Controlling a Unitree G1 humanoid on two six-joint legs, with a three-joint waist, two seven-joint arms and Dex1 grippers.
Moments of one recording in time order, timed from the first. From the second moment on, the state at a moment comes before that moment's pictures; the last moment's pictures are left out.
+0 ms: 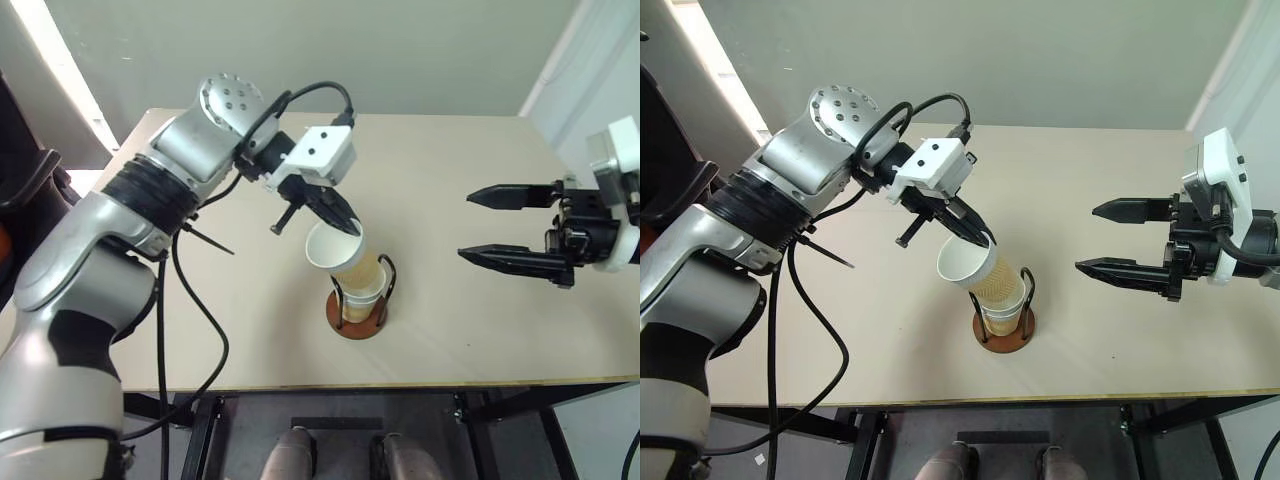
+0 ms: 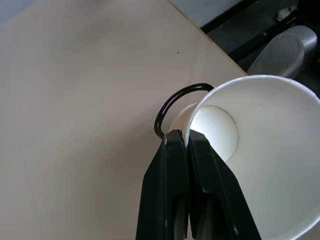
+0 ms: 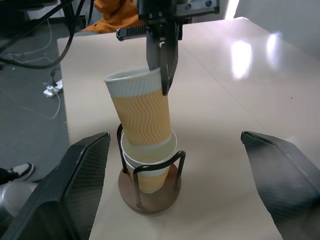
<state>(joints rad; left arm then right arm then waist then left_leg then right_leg) -1.51 0.73 -0.88 0.56 -0.59 -0.07 -1.57 -0.54 -1.08 -0.35 -0.48 0.95 0.98 1.00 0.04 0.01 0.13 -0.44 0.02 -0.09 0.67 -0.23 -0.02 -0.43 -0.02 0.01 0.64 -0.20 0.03</state>
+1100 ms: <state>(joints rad) -1.38 0.80 -0.62 0.60 -0.39 -0.02 -1.58 -0.57 -1.10 -0.19 -0.39 0.92 0.89 1.05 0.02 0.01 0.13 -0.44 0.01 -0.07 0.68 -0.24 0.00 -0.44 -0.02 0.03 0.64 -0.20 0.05</state>
